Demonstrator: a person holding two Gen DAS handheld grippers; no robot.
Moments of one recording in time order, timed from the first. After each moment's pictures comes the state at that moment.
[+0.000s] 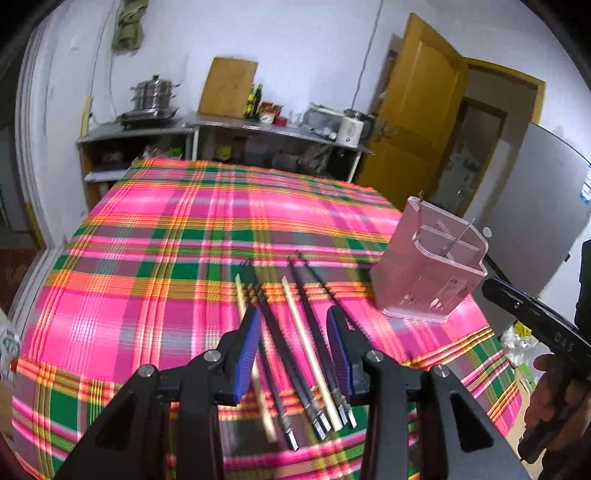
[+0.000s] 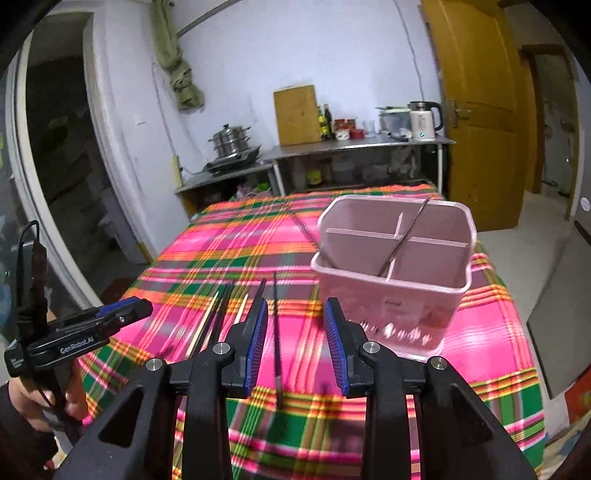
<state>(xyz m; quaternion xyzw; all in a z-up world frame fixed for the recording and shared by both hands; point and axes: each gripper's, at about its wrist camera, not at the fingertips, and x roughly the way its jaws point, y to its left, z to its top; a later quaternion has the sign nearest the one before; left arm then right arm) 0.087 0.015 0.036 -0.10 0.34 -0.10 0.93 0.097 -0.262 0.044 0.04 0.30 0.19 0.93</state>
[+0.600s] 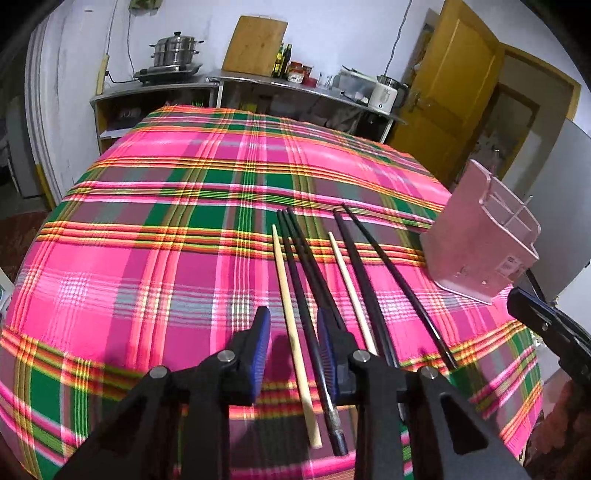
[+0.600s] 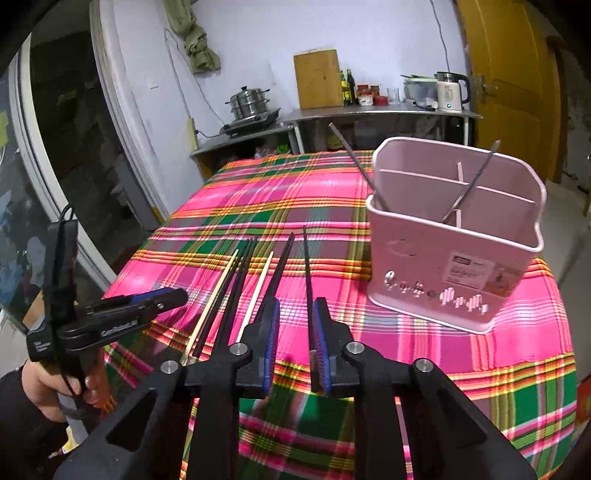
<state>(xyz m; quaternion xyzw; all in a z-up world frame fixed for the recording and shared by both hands) 0.120 0.026 -0.021 -0.11 0.41 -0.06 0.90 0.115 -0.223 0.007 0.03 0.36 0.22 0.91</state>
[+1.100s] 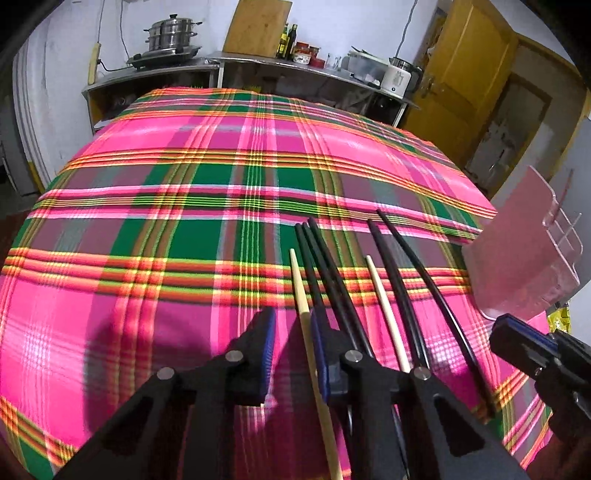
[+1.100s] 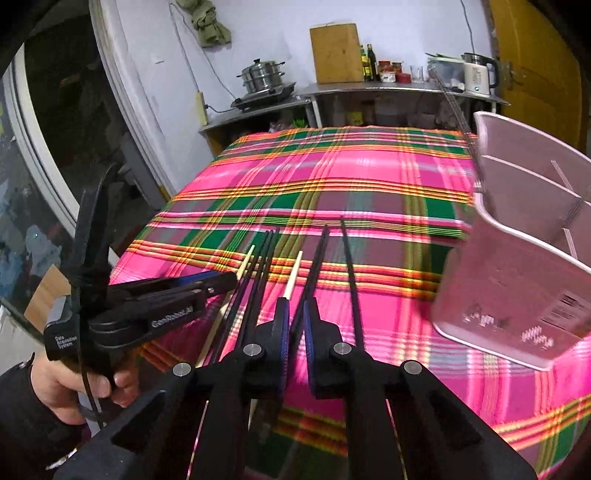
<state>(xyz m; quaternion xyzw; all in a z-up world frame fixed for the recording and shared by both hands) 0.185 0.030 -0.050 -0.10 0.45 -0.06 0.89 0.168 -0.167 -0.022 0.01 0.40 0.25 0.88</state>
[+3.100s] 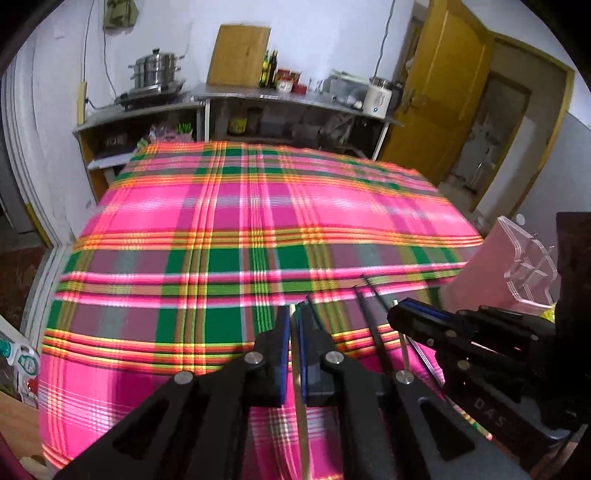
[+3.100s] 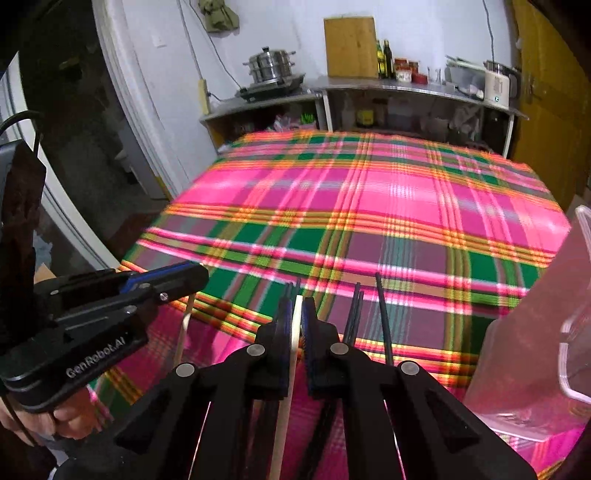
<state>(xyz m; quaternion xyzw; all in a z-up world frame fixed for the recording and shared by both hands) 0.187 0.056 0.032 -0.07 0.40 -0.08 0.91 0.212 -0.112 0.009 -0.01 0.40 0.25 0.88</state>
